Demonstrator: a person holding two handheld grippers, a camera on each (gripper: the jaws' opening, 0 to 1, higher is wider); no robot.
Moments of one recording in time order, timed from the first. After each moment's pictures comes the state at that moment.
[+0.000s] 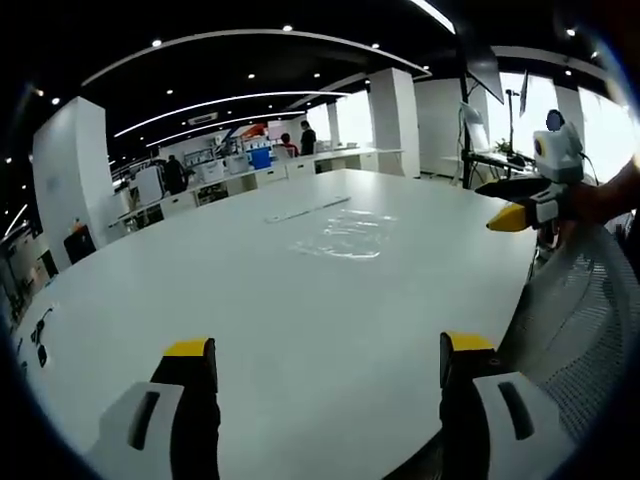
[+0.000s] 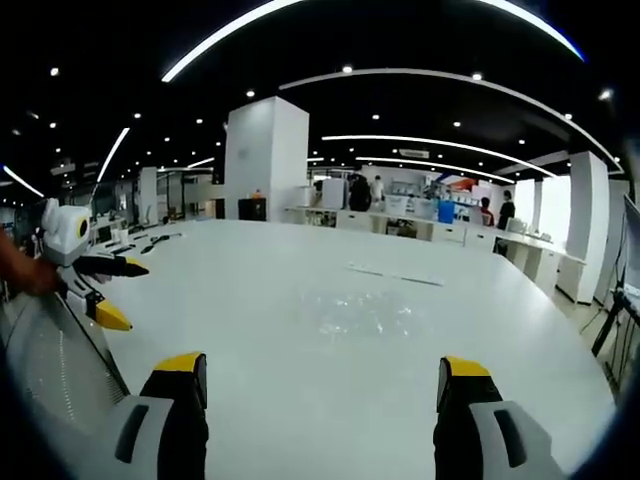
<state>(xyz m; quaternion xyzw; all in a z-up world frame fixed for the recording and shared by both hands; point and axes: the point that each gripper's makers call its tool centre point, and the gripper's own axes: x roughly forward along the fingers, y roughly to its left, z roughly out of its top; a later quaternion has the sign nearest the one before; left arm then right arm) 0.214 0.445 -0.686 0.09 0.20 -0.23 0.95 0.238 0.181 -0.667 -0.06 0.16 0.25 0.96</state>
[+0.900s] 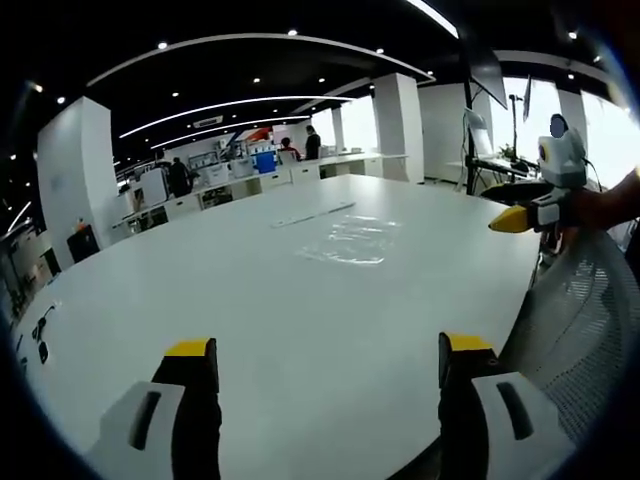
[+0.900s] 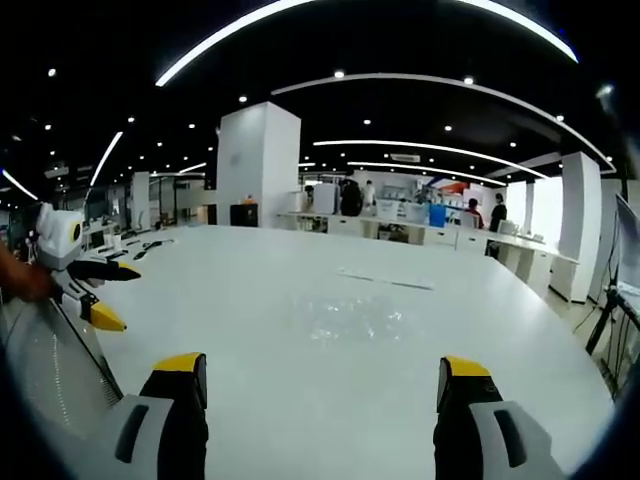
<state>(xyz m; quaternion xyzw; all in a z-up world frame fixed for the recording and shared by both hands) 0.216 0.450 -0.682 0.08 0.19 -0.22 0.95 0.239 0.175 -0.662 -0.05 0.15 0.23 0.96</state>
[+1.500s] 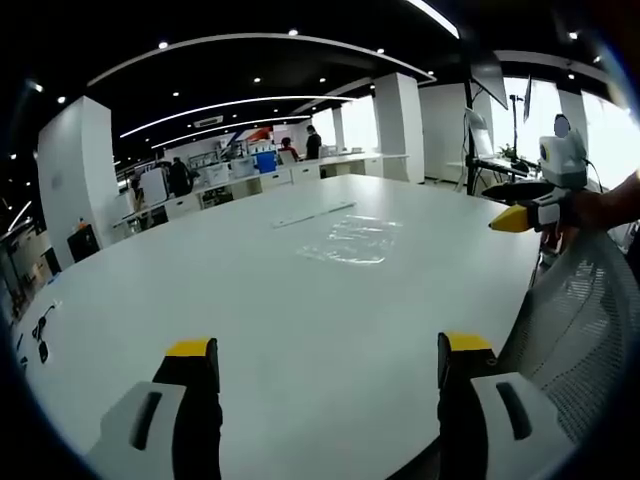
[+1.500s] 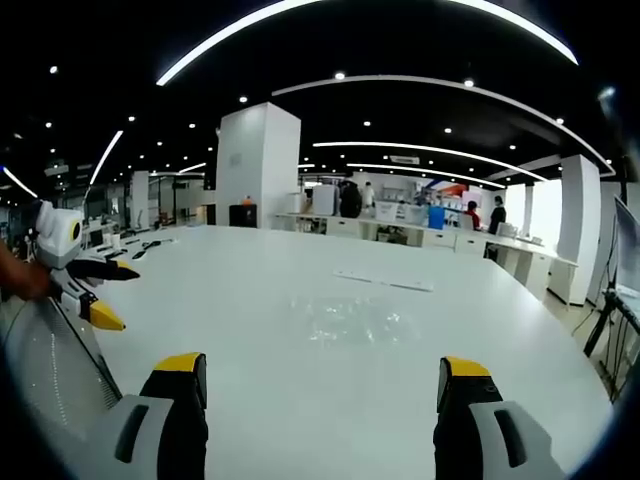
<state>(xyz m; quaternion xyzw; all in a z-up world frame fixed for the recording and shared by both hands) 0.216 0.450 -0.683 0.08 0.19 -0.22 0.95 0.240 0.174 -0.660 -0.06 0.14 0.23 0.96</state>
